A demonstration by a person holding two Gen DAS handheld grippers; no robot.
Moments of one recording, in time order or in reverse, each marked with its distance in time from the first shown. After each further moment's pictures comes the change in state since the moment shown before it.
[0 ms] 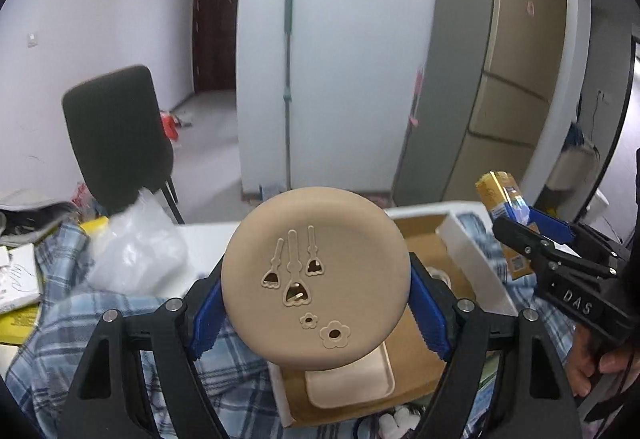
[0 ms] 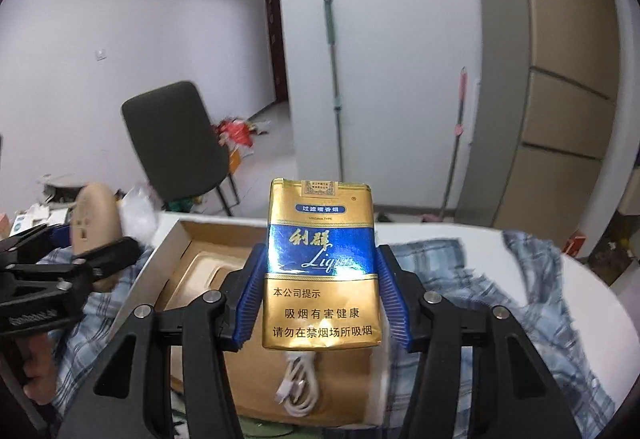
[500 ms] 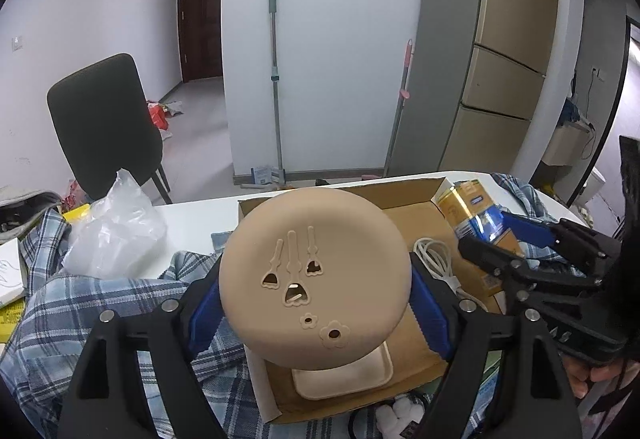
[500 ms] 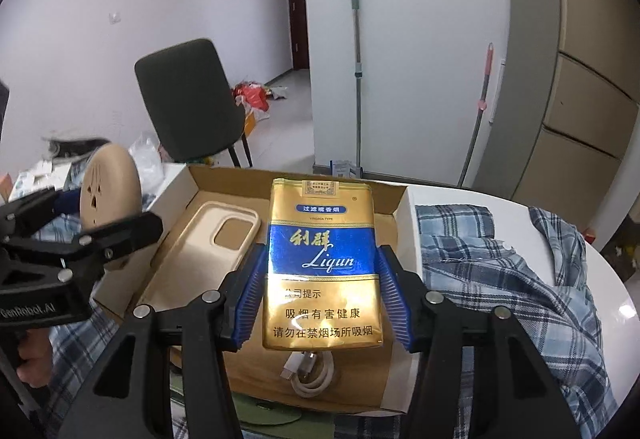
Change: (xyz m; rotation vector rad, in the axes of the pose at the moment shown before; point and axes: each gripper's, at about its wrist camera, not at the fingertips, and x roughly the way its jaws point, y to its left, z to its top) left arm 0.024 -0.021 -0.024 0.051 0.088 -0.020; right arm 0.024 0.003 -0.025 -0.072 0.110 0.038
